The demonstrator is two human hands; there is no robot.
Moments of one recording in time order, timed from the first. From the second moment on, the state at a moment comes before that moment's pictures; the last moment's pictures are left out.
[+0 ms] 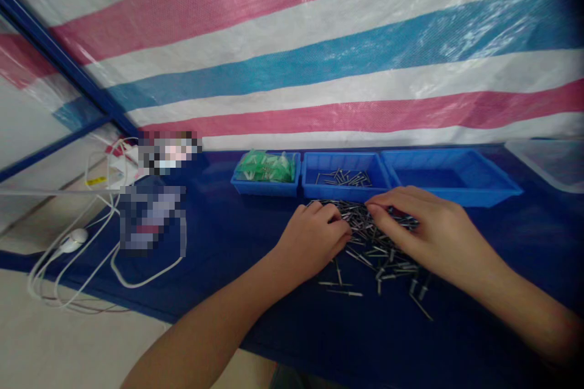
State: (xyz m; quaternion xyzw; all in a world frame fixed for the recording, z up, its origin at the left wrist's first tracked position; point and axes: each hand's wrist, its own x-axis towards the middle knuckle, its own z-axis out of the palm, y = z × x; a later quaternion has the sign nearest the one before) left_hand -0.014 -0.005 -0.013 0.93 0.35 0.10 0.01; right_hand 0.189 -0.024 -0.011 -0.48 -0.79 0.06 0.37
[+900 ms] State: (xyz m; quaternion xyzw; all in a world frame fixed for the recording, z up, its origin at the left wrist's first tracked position) left_hand -0.011 -0.009 -0.006 0.92 0.39 0.06 0.05; right_hand 0.185 -0.027 -0.012 -0.47 -0.81 0.07 0.35
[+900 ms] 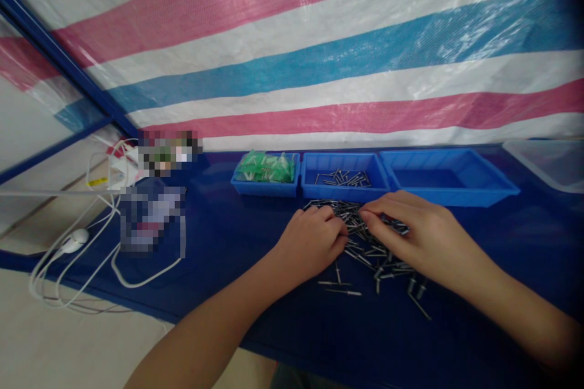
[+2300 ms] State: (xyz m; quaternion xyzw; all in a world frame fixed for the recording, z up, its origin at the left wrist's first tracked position) left_hand -0.006 -0.009 -0.006 0.78 0.40 0.34 0.34; right_hand 0.181 -0.031 -0.010 -0.47 -0.74 0.23 0.42
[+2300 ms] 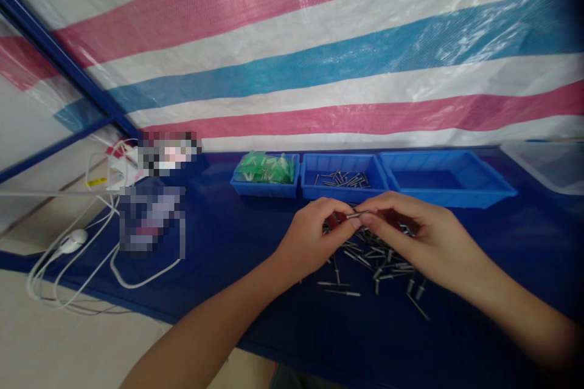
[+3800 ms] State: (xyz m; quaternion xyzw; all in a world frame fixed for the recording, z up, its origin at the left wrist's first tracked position) left_hand -0.014 -0.009 -0.012 0.93 0.35 0.08 0.05; right_hand 0.186 -0.026 -0.020 -0.49 -0.81 0.02 0.33
